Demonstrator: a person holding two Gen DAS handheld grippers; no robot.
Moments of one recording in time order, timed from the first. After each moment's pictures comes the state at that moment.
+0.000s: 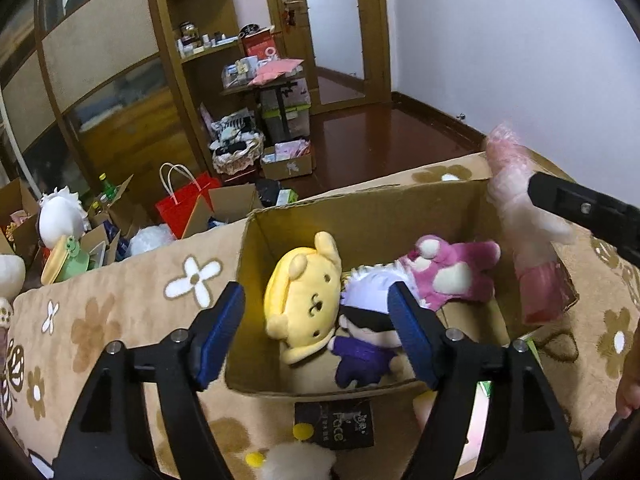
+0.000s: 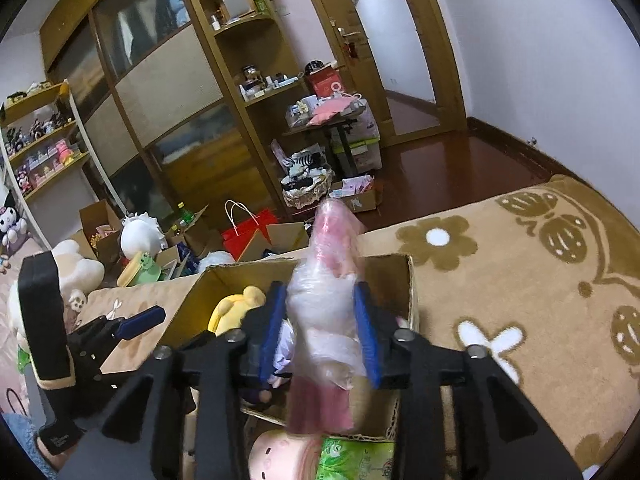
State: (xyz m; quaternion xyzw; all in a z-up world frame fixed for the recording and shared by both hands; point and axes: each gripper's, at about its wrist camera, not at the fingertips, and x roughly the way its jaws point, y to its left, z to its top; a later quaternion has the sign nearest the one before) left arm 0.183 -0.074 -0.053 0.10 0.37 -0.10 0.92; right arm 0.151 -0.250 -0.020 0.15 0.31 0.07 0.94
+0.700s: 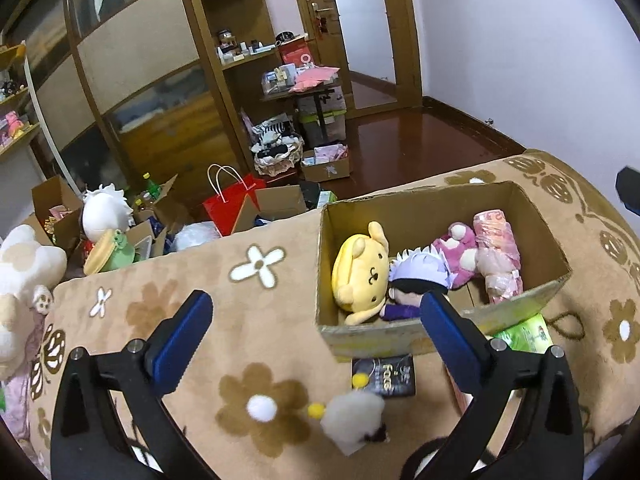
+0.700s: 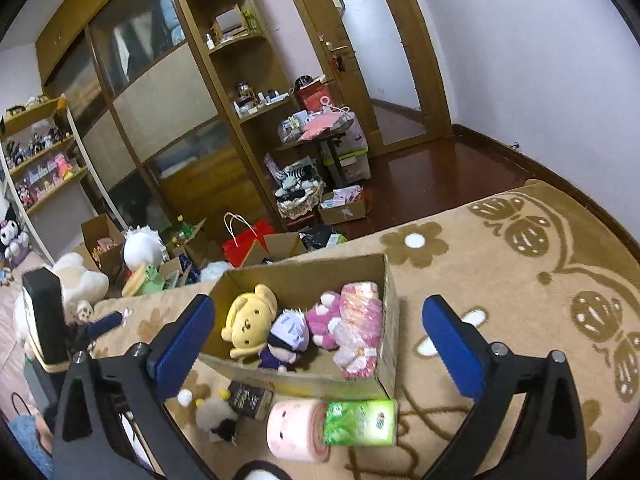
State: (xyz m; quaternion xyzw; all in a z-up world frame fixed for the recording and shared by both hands) left arm 0.128 -0.035 -0.010 0.12 0.36 -0.04 0.93; right arm 0.093 -0.259 0.024 0.15 0.30 0.04 0.94
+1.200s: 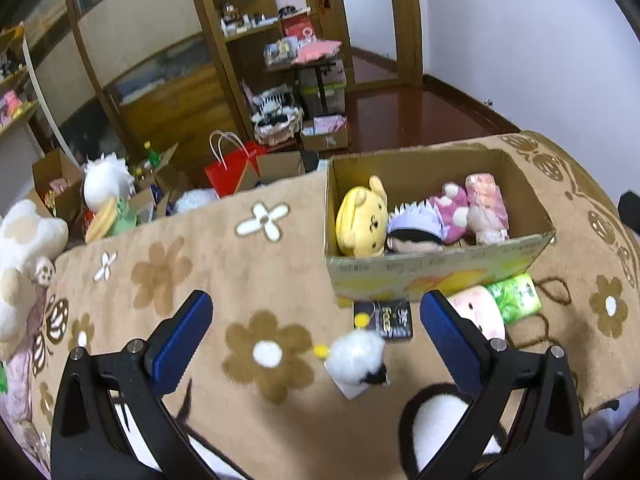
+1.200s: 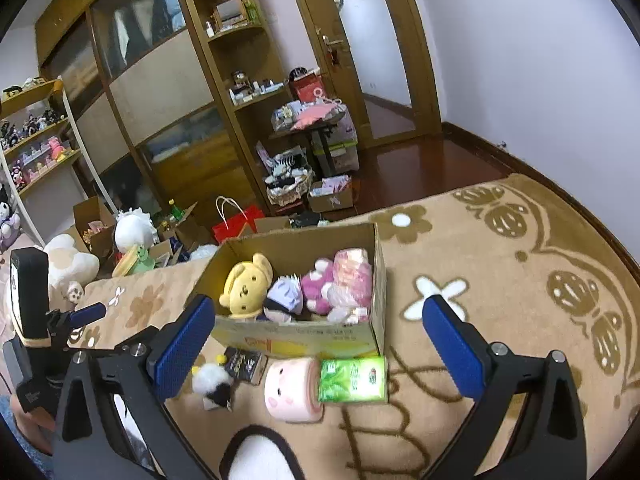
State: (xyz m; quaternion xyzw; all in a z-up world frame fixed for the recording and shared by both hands) left arm 0.094 -0.019 -0.011 0.10 0.41 -0.04 0.90; right arm 0.053 -0.246 0.019 0.13 0.32 0.02 0.94
